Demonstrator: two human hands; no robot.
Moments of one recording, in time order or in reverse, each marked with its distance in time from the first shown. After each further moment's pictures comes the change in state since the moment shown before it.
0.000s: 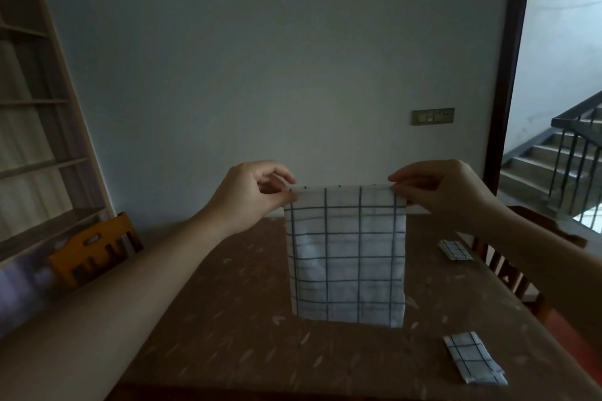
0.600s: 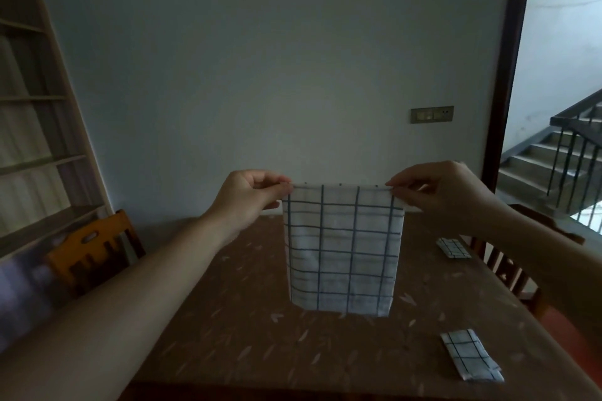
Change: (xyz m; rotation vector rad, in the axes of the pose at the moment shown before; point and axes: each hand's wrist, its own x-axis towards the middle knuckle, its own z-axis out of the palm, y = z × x) left_hand 0.001 -0.015 0.016 -0.446 0.084 -0.290; right_hand 0.001 -0.001 -0.001 -0.179 -0.072 -0.101
